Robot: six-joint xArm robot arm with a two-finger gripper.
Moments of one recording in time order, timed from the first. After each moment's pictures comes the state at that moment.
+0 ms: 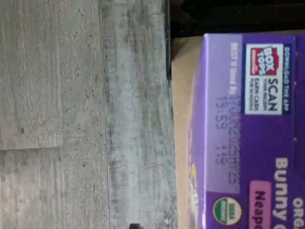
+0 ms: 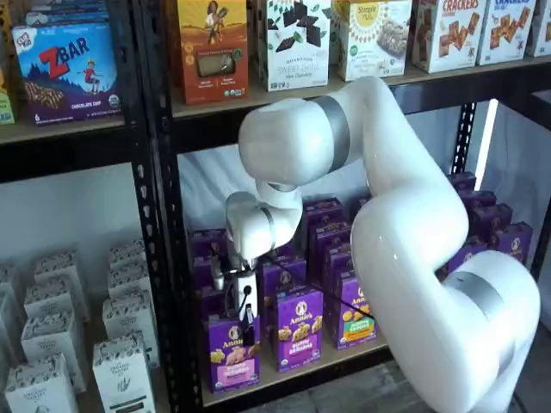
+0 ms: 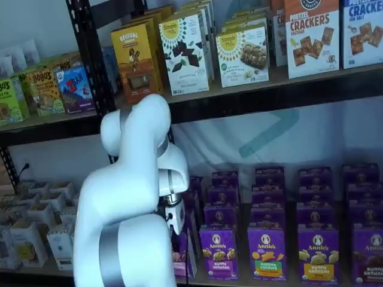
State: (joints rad) arm 0.36 1.06 -1.58 0.07 0.55 -1.27
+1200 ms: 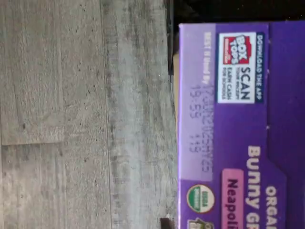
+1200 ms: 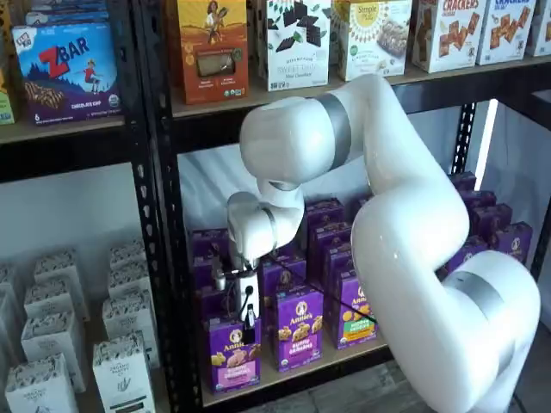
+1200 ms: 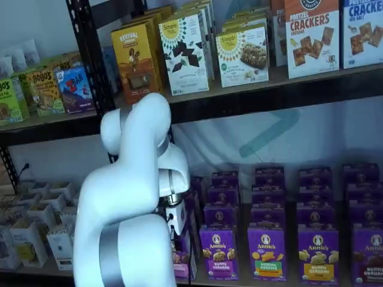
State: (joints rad) arm 0.35 1.05 -1.55 0.06 0.54 -1.27
